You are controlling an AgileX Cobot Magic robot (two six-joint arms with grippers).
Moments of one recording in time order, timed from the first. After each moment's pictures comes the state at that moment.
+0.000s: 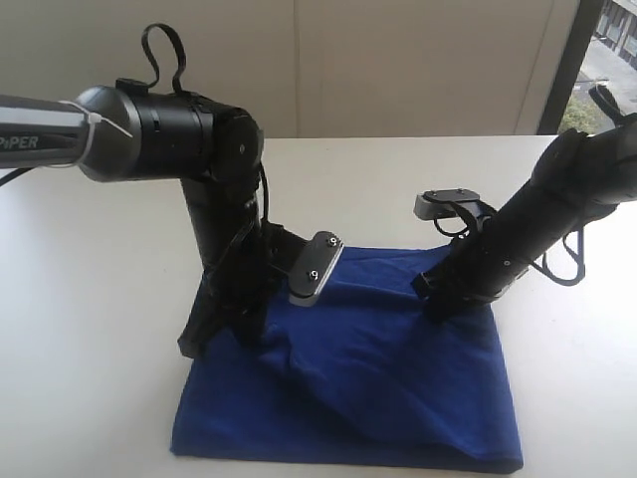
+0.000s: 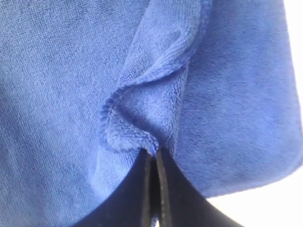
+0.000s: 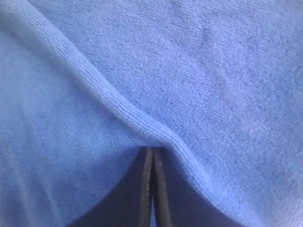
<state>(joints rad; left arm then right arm) -0.69 1.99 -1.49 -0.11 1.10 1.36 0.00 2.03 -1.21 0.61 0.78 -0.80</state>
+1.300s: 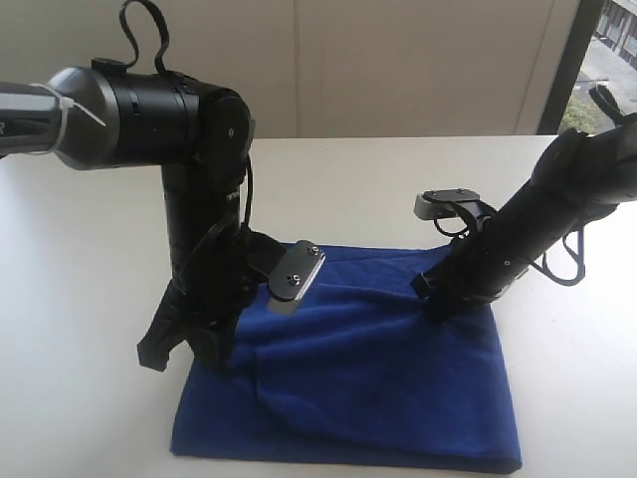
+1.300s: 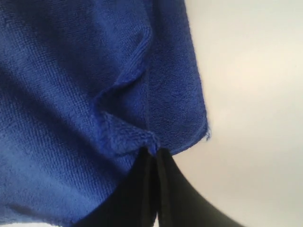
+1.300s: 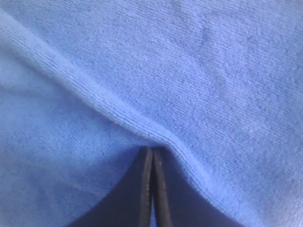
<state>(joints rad) -0.69 1.94 -1.47 -0.10 1.32 1.31 0.00 2.03 -1.21 0.61 0.79 -0.80</state>
